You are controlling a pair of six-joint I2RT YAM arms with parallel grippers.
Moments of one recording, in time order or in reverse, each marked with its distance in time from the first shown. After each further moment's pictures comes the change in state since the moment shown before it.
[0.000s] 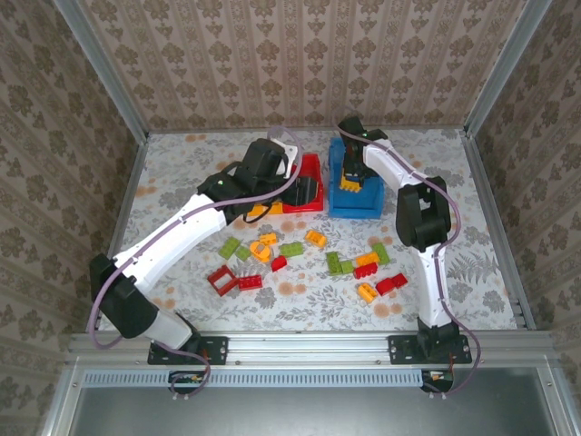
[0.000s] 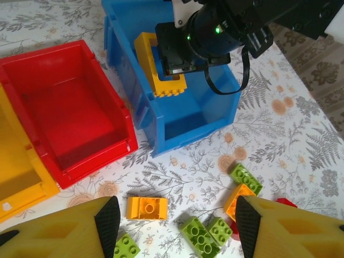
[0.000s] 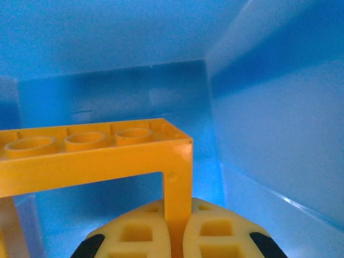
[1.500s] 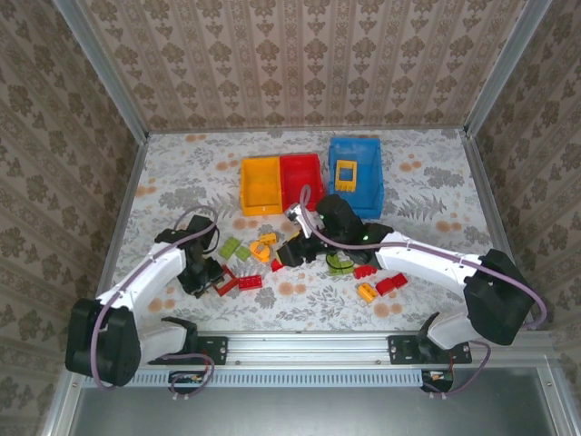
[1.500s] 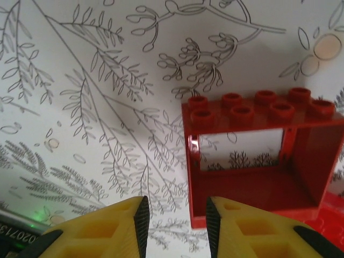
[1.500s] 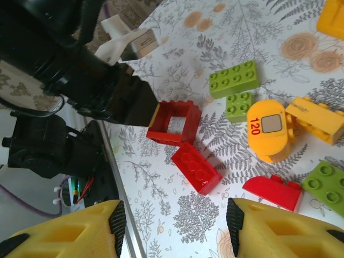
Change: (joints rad) left arm 0.463 -0.307 -0.779 -0.411 -0.021 -0.529; right arm 0.509 -0.868 -1.119 0.863 -0.814 -0.127
